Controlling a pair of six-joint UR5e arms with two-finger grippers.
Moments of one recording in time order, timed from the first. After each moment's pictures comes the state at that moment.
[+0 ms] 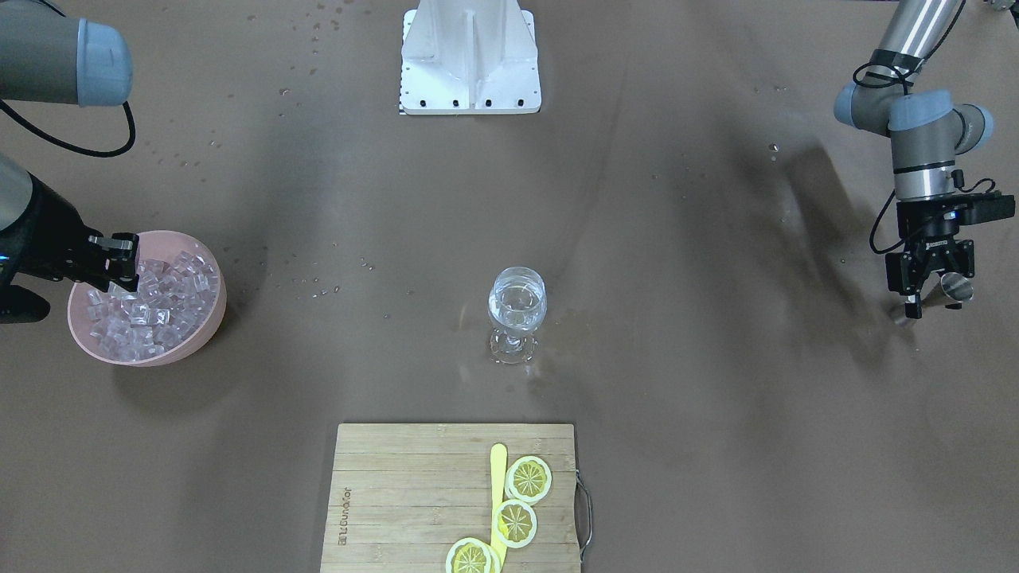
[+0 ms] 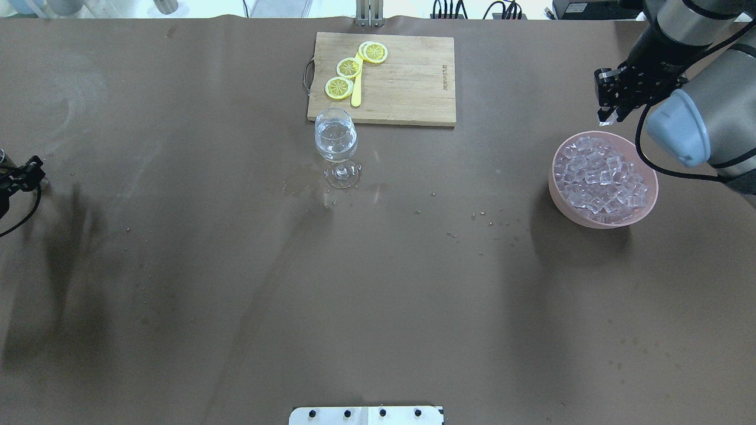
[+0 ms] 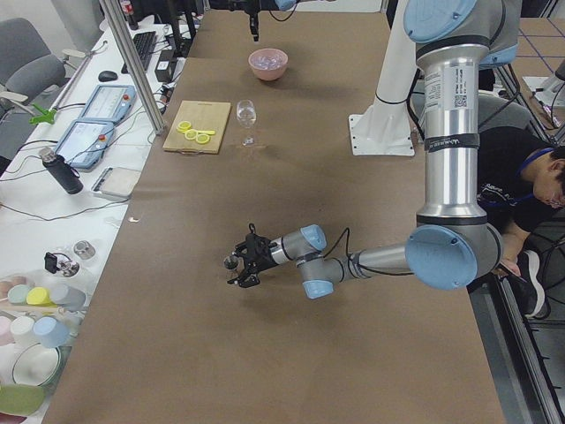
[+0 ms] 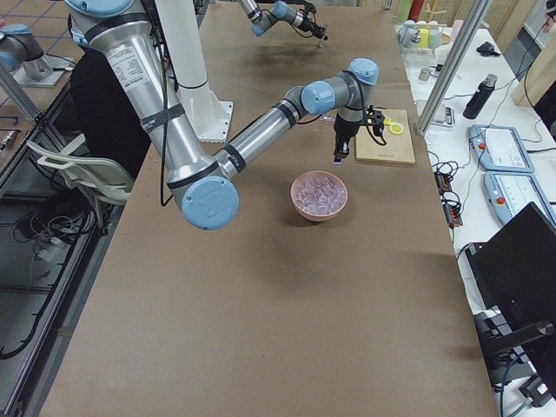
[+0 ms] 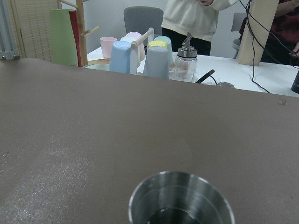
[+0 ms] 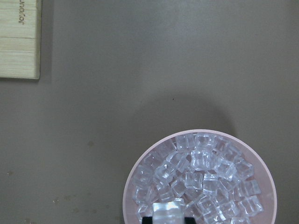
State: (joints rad) left arm -0.71 -1.49 -1.24 -3.02 -1.06 -1.27; right arm 1.11 -1.10 1.80 -1.91 2.28 0.57
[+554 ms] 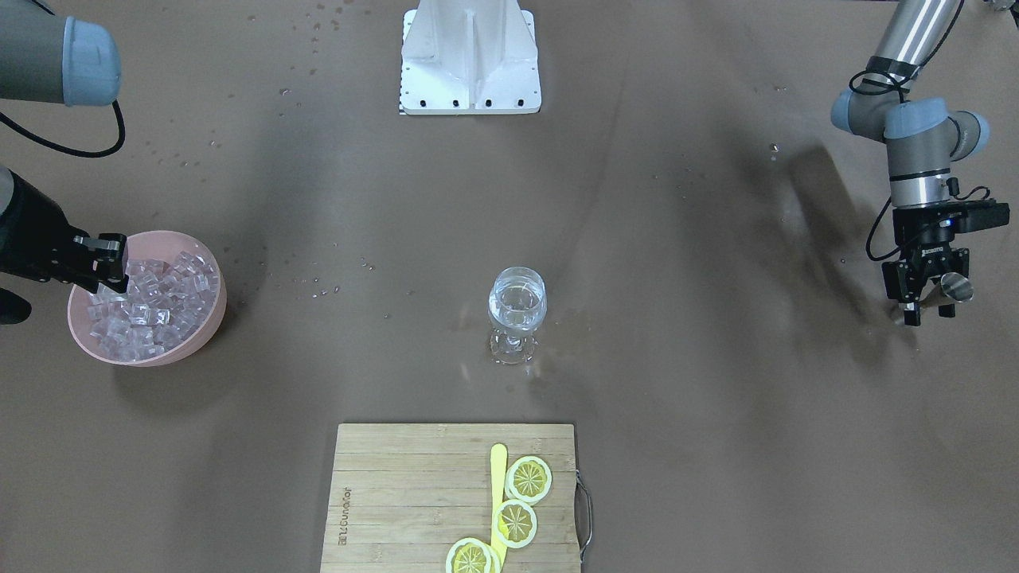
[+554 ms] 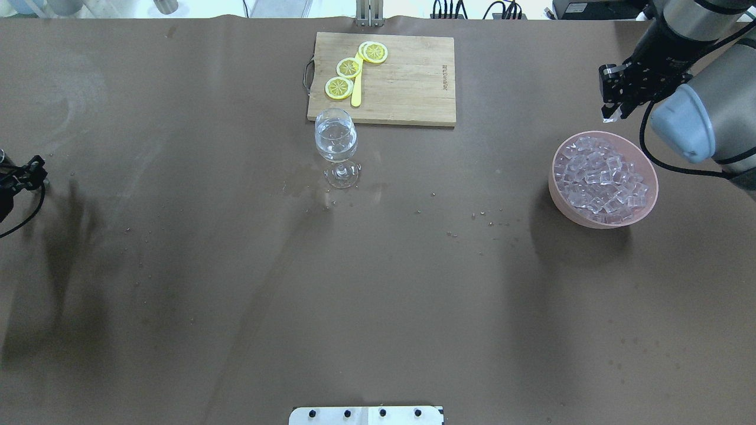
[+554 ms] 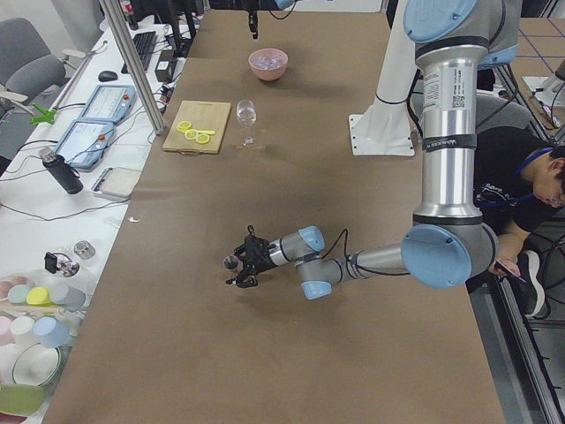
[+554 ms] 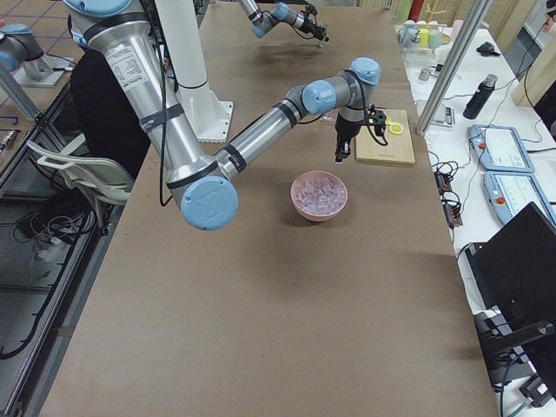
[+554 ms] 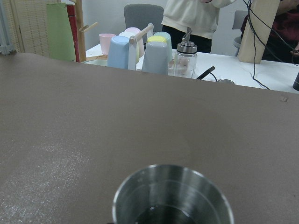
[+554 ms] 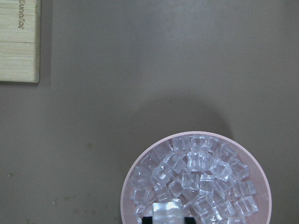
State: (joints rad) left arm -0.71 -1.50 -1.22 -3.01 -1.06 -1.26; right arm 1.12 -1.10 1.80 -1.91 2.29 0.56
